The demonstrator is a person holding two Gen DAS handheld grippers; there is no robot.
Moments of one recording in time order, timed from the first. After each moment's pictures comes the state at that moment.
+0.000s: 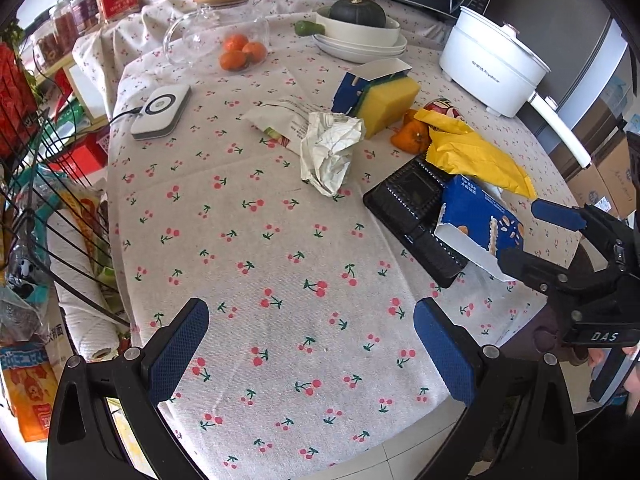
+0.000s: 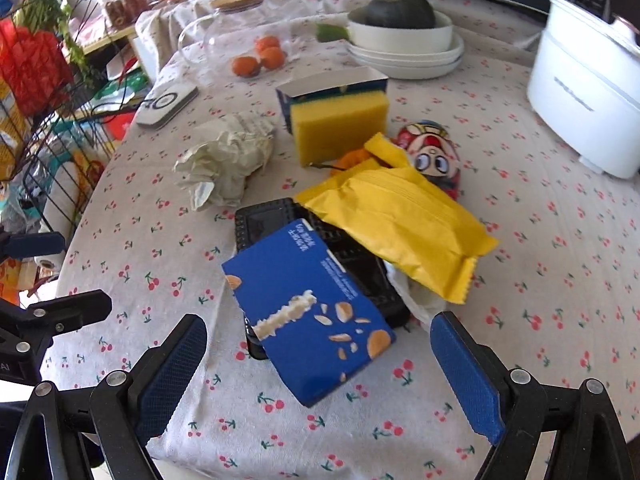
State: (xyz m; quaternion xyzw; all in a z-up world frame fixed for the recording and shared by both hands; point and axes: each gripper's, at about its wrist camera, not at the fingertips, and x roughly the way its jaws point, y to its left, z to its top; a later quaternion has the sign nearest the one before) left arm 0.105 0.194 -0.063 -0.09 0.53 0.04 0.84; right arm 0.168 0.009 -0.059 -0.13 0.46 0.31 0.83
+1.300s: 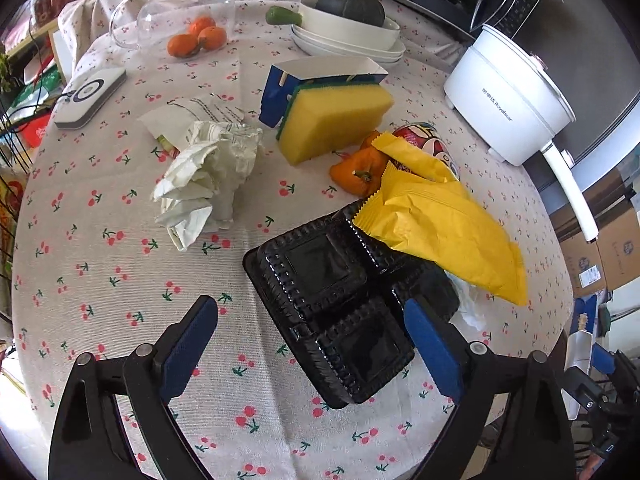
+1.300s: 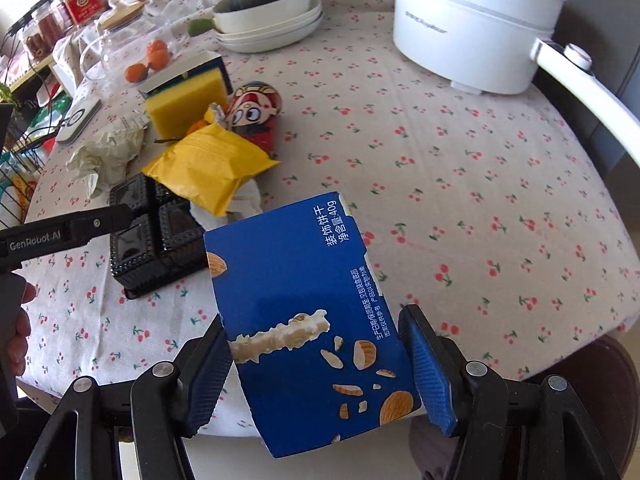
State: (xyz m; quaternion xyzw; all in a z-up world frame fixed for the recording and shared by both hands) left arm 0.192 0.128 -0.102 -0.19 0.52 0.07 0.83; right arm 0.177 -0.130 -0.044 -0.07 0.50 0.20 0.84
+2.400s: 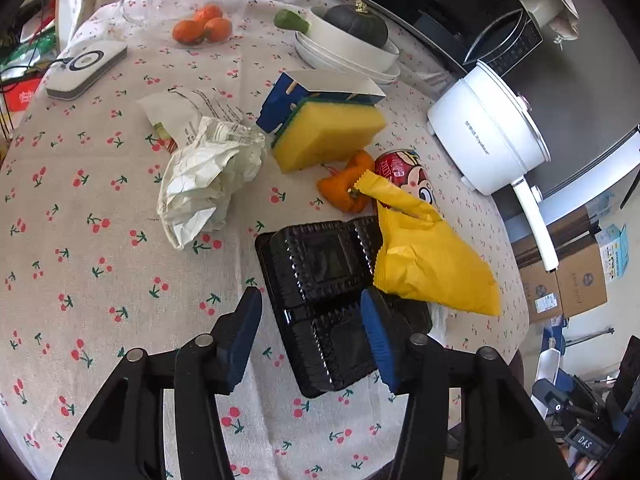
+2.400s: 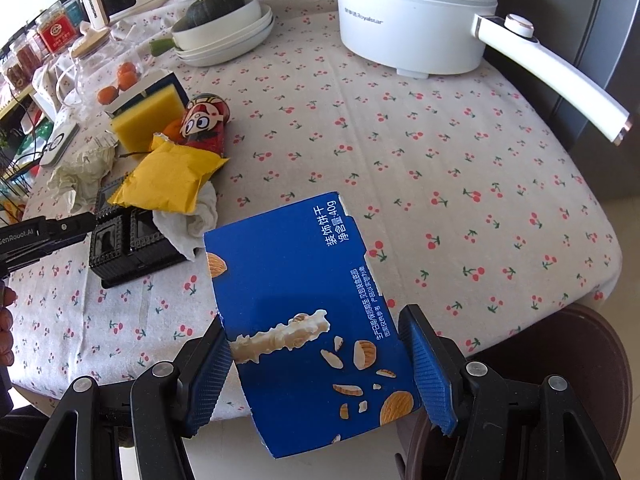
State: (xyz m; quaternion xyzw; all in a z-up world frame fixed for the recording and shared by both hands) left arm 0.188 0.148 -0.098 -0.27 0.48 0.02 0.83; right arm 0.173 -0.169 -0.040 -0.04 0.50 0.18 0.85
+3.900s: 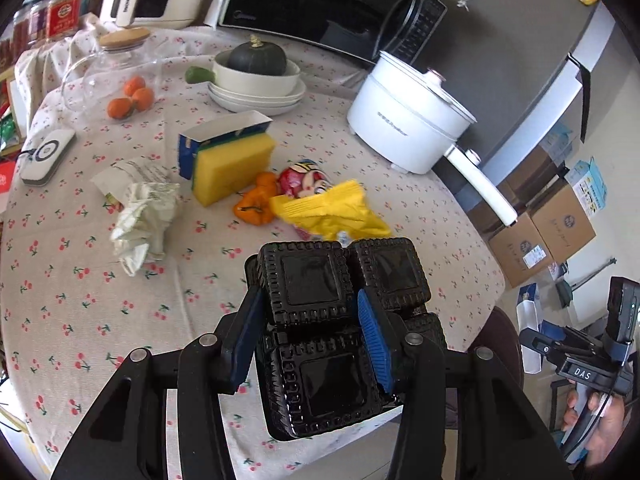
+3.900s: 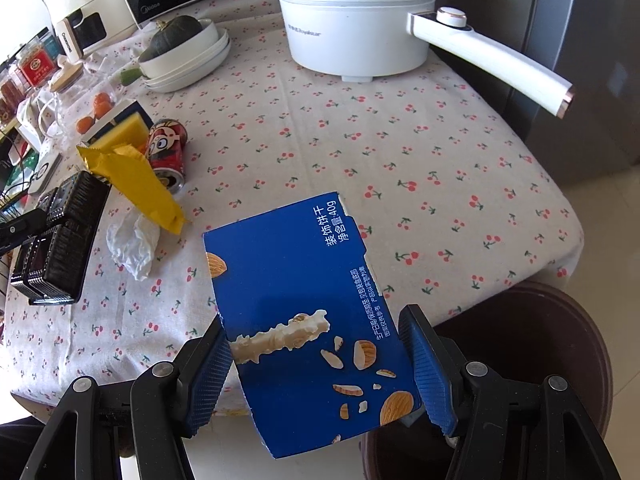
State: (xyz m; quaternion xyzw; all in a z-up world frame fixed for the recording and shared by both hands) left arm 0.157 0.086 -0.041 -0.18 0.44 -0.06 0.88; right arm 0.162 -0.231 -0.033 -0.01 0.49 0.14 0.86
